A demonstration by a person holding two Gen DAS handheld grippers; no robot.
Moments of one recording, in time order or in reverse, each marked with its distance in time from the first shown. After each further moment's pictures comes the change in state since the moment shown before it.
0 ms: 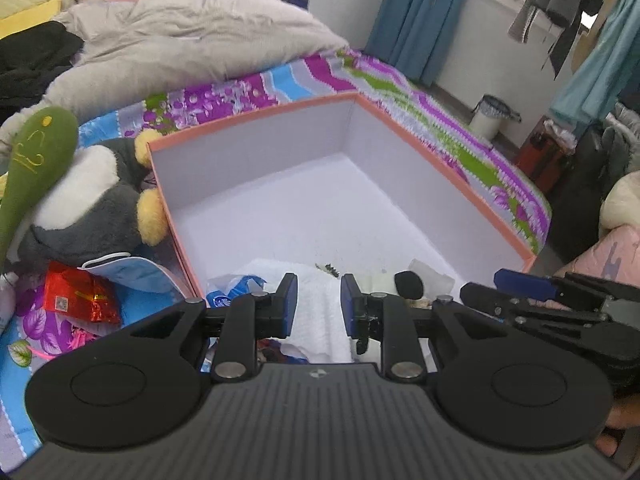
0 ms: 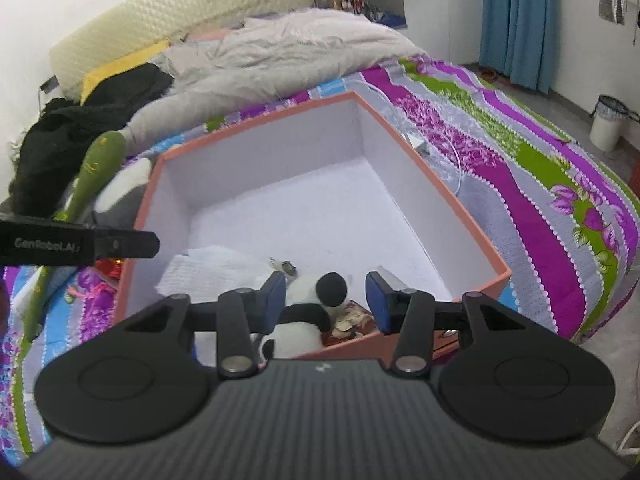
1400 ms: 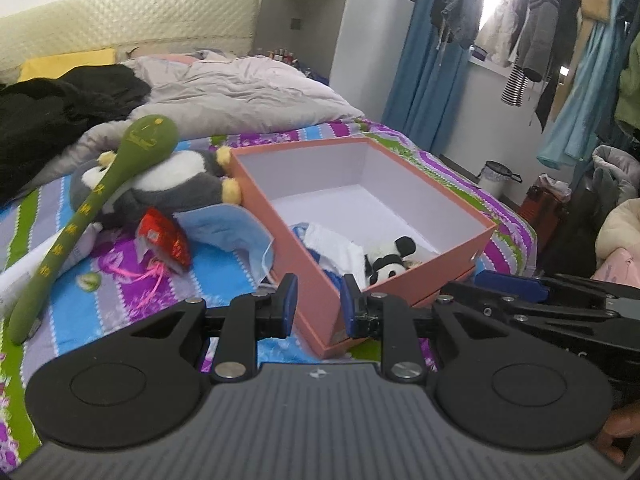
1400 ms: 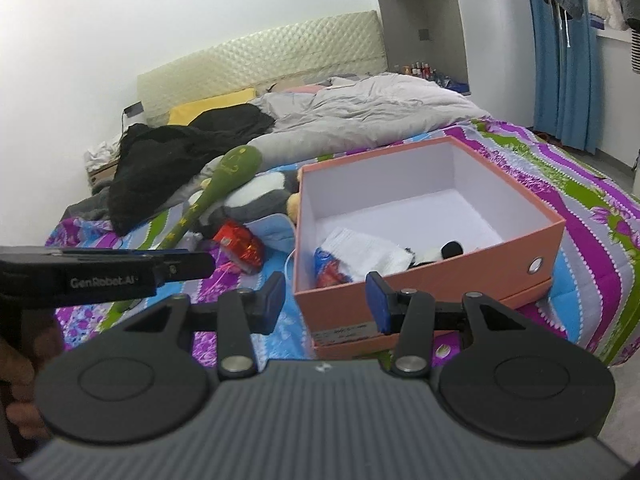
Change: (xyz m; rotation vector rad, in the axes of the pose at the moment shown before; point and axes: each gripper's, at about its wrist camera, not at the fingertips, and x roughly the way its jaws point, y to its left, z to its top) left arm -0.160 0.010 -0.169 -0.022 -0.264 0.057; right arm -0.111 0.088 -0.098 -0.075 -0.182 0.177
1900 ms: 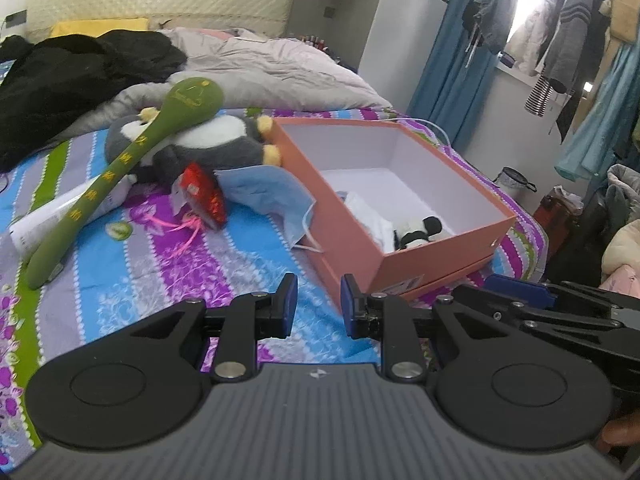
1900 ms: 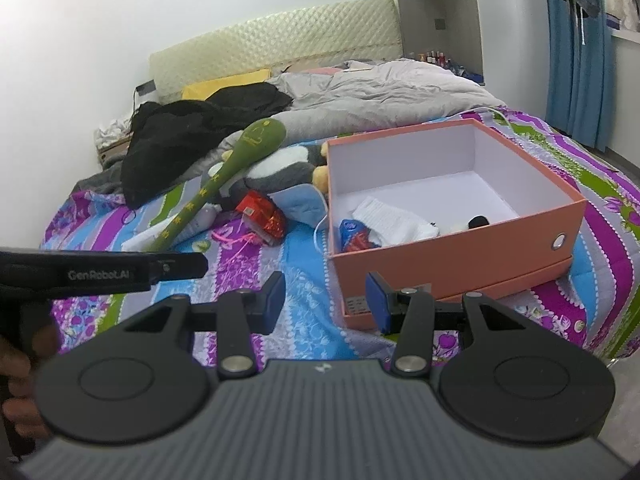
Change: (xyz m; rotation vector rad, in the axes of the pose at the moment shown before) left arm -0.019 0.040 -0.033 -0.101 0.034 0.034; right arm 0.003 0.034 -0.022 -0.046 0.045 0.015
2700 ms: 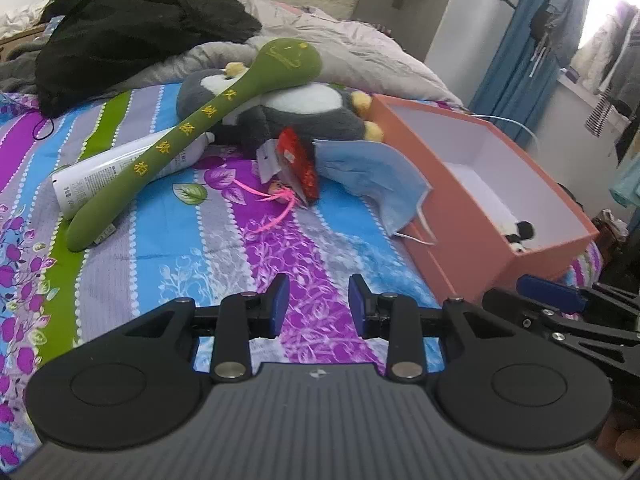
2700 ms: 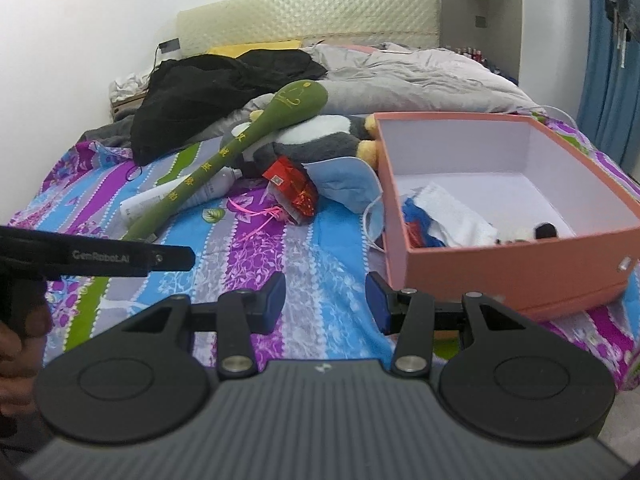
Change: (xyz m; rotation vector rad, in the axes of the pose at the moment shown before) left arm 0.050 0.089 -0.012 -0.131 0.038 0.127; right arm 0.080 0.047 -0.005 -0.139 0.048 0.021
